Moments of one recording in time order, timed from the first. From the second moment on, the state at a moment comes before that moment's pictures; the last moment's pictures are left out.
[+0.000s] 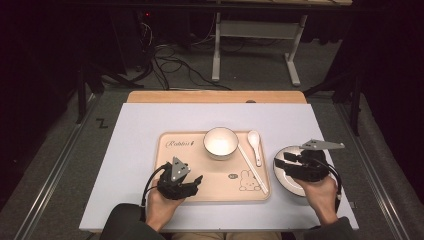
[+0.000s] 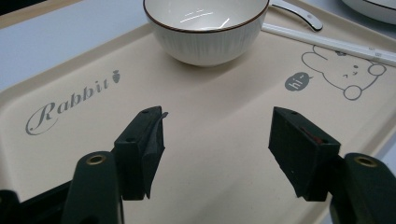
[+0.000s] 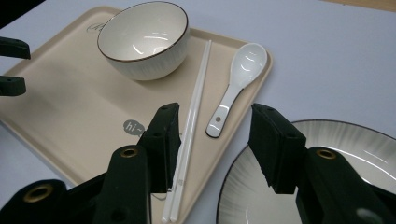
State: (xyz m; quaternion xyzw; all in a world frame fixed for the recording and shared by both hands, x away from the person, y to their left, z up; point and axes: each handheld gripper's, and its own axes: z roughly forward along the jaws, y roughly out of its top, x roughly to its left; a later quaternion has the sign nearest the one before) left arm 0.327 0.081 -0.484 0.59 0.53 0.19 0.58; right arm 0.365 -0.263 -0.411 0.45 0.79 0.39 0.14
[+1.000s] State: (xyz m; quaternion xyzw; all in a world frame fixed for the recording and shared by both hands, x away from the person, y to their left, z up) left arm 0.325 0.078 -0.486 0.60 0.51 0.18 0.58; right arm 0.346 -0.341 -0.448 0.52 0.74 0.38 0.17
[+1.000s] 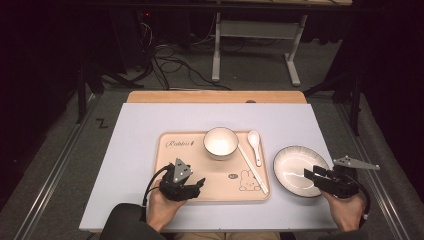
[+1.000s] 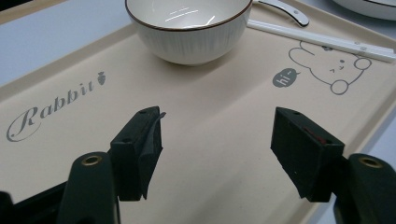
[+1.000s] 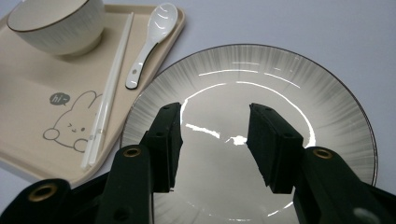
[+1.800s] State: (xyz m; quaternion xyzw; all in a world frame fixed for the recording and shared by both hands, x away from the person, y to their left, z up) left arm 0.323 0.078 -0.488 0.60 0.52 0.19 0.58; right arm 0.356 -0.362 -0.458 0.55 0.74 0.34 0.18
